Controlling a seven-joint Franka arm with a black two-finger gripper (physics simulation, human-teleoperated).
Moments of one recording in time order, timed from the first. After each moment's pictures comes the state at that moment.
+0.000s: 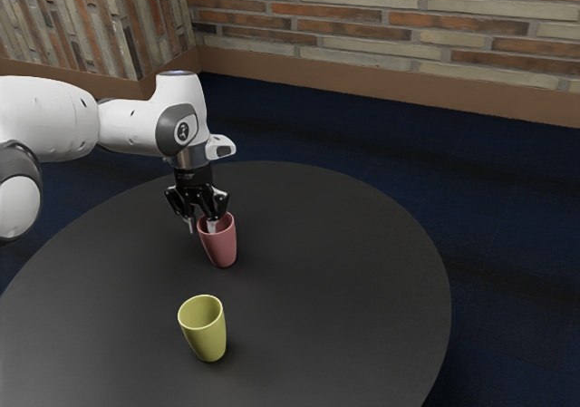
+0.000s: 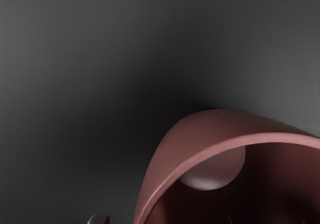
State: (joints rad) arm -0.03 0.49 0.15 -1.66 -0.10 1.99 -0.05
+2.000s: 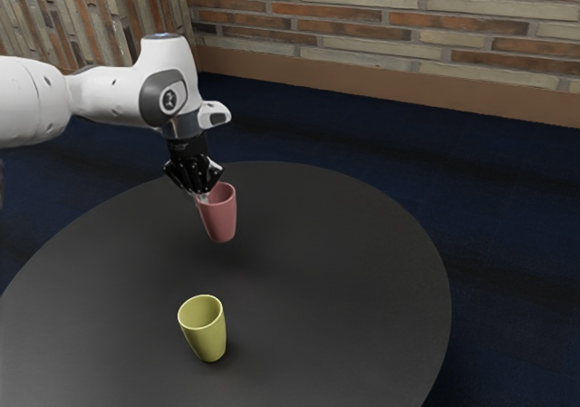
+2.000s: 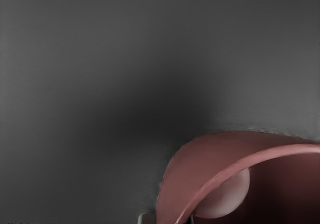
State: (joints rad) arm -0.04 0.33 0.14 -1.69 -0.08 1.95 -0.06
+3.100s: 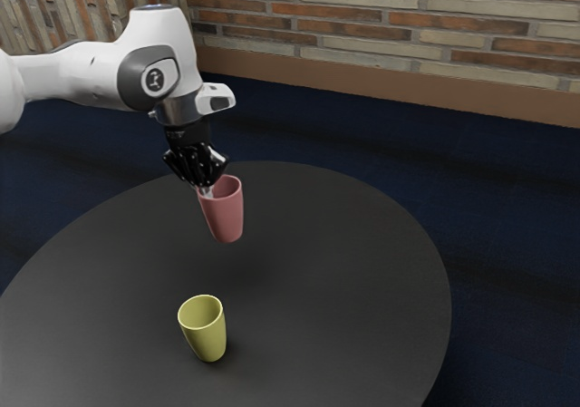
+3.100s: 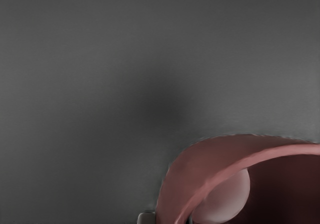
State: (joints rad) arm -0.08 0.08 0.06 -1.85 -0.07 1.88 -0.06
